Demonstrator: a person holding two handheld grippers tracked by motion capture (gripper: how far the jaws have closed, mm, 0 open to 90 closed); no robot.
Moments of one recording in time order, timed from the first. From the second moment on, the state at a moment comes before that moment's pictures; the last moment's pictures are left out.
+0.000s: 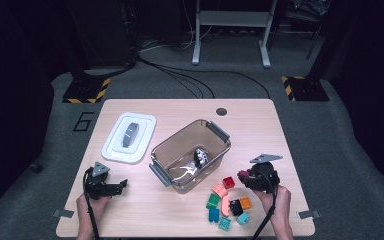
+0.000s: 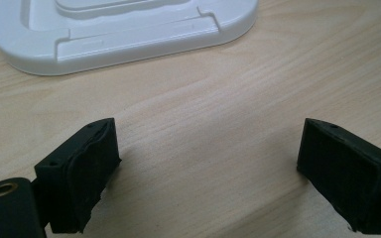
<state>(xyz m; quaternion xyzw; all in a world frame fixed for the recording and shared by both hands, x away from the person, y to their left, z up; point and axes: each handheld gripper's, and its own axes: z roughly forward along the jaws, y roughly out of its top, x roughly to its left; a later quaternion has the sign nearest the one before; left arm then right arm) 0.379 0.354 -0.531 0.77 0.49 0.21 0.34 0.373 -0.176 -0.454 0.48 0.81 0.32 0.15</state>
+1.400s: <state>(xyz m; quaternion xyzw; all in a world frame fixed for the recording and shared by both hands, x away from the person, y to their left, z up) 0.378 0.353 -0.530 0.77 0.49 0.21 0.34 0.407 -0.186 -0.407 0.47 0.79 0.35 0.17</state>
